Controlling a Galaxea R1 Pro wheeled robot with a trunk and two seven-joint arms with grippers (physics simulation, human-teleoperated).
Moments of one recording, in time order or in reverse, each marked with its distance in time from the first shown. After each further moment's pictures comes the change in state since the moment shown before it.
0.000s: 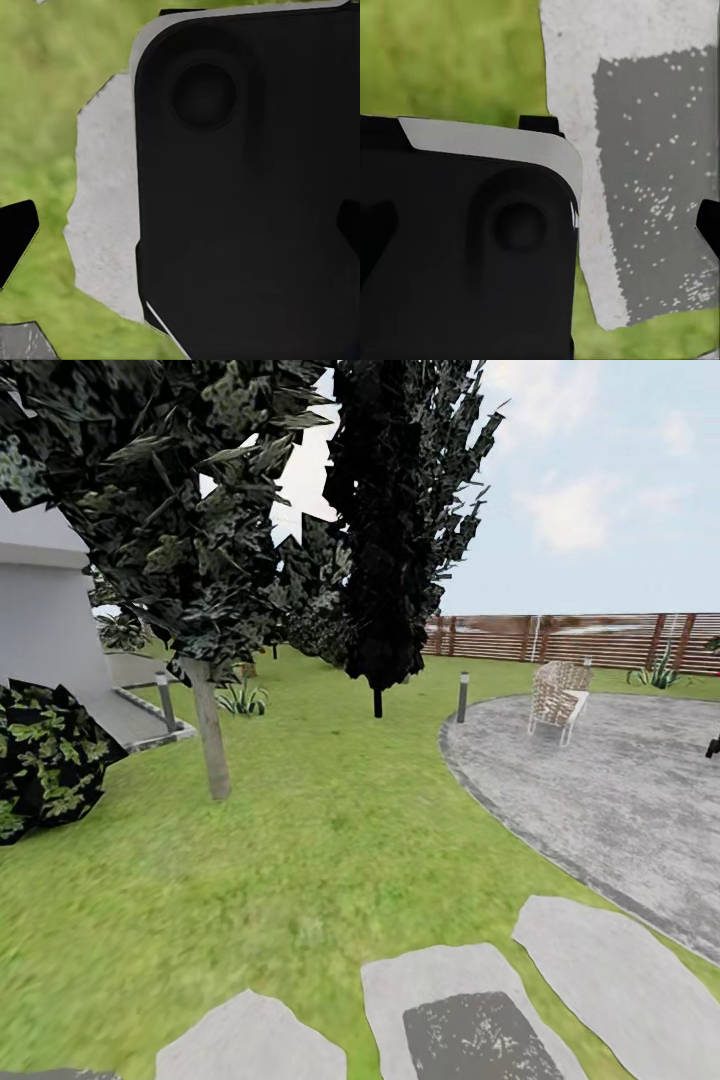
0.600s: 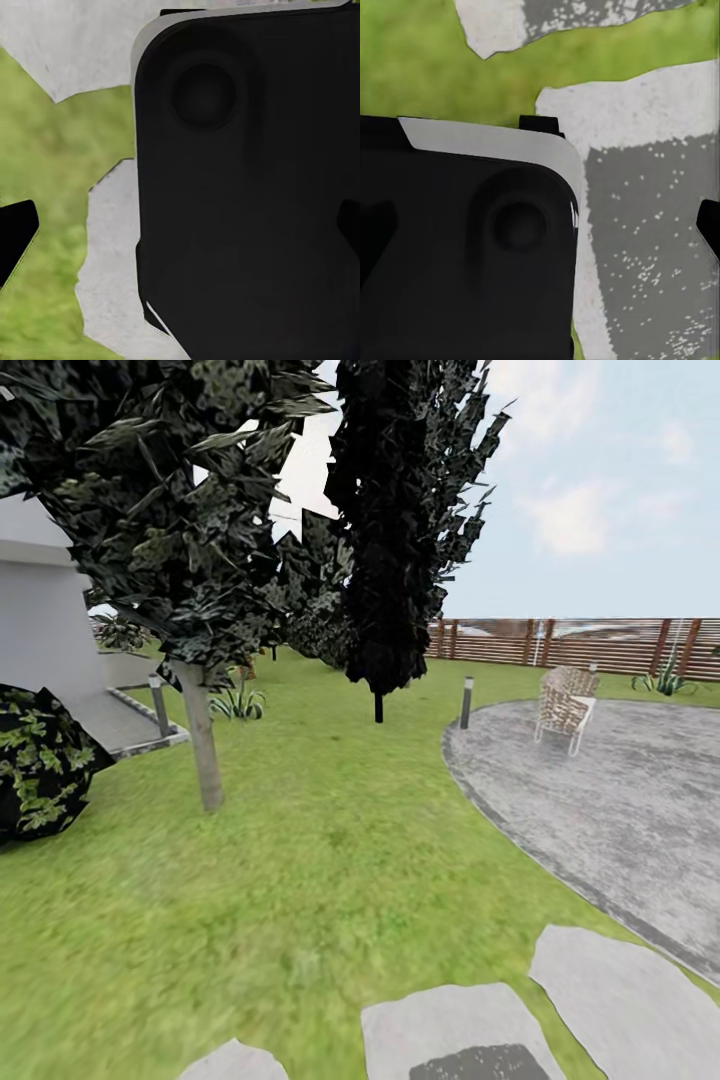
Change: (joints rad) left arm 0.000 0.000 0.000 0.000 0.000 0.000 0.000; right arm 0.000 0.000 0.000 0.000 0.000 0.000 0.000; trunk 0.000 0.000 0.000
